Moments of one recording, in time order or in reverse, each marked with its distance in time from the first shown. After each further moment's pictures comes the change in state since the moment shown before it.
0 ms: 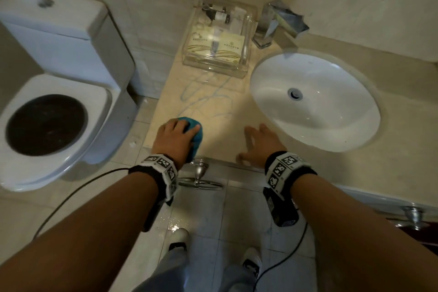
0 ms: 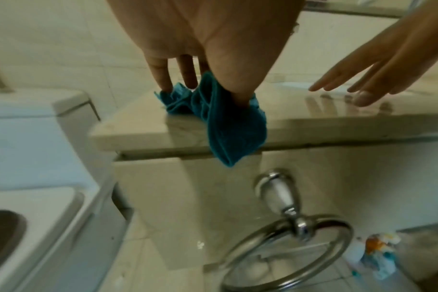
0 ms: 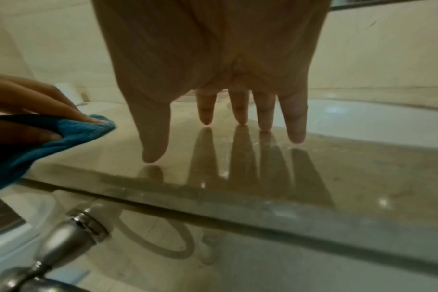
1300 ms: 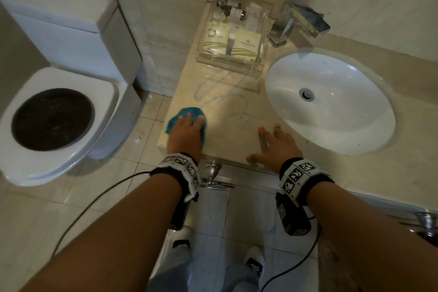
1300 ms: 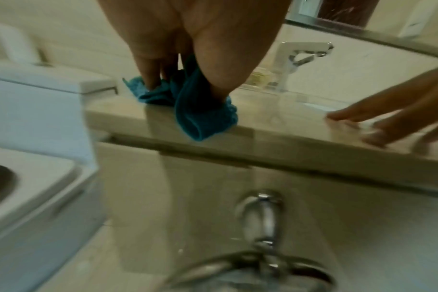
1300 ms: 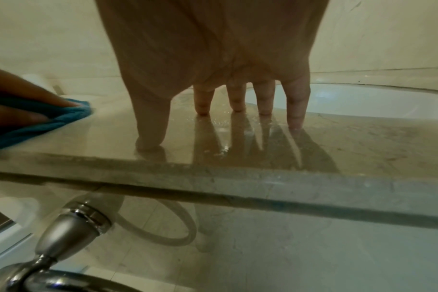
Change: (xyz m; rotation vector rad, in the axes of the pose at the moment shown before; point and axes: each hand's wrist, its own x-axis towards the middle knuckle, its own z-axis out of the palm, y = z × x) left_hand 0.007 -0.003 0.000 -0.283 0.032 -0.223; right_hand -0.002 -0.008 0.004 0.019 -0.055 0.075
